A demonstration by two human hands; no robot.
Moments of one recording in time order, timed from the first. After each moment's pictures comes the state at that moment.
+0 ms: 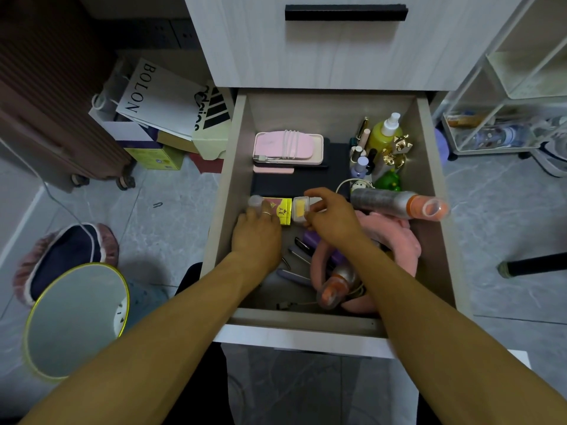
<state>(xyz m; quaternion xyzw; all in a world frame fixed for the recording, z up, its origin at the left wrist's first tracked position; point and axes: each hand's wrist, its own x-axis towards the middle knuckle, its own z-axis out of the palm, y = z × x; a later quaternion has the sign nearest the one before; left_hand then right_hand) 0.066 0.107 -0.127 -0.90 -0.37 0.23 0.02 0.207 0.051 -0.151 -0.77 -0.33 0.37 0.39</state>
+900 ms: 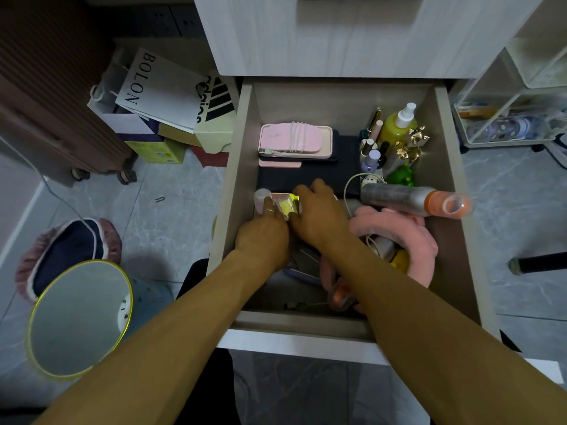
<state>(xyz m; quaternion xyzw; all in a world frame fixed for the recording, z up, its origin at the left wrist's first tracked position) 0.062 0.114 -0.137 -0.90 -0.39 0.21 -0.07 0.181 0.079 -0.159 -0.82 -0.52 0.19 0.15</state>
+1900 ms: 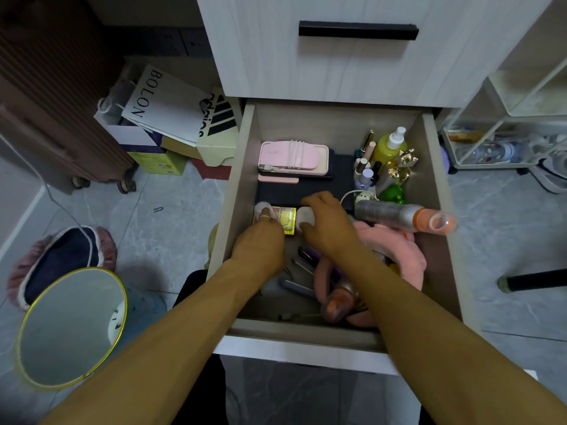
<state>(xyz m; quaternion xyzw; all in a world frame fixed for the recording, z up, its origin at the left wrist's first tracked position) 0.076 0.118 -0.120 -0.83 -0.48 0.23 -0.17 0.204 0.064 -0.152 -0.80 -0.52 0.22 0.21</state>
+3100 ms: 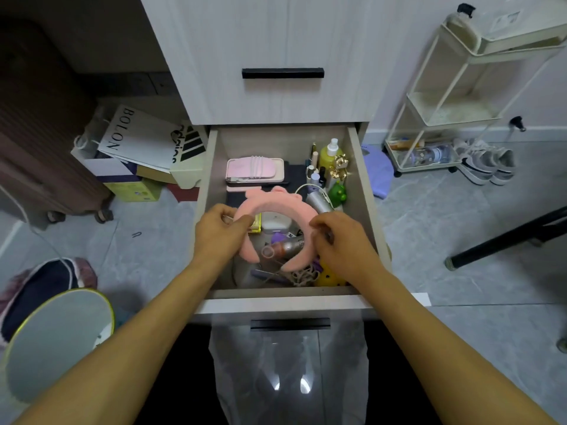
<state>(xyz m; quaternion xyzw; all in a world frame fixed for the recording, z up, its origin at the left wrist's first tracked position) 0.043 0.087 -0.069 -0.68 -0.55 -0.21 -0.43 0.205 -0.072 -0.064 -0.80 -0.48 0.16 0.33</state>
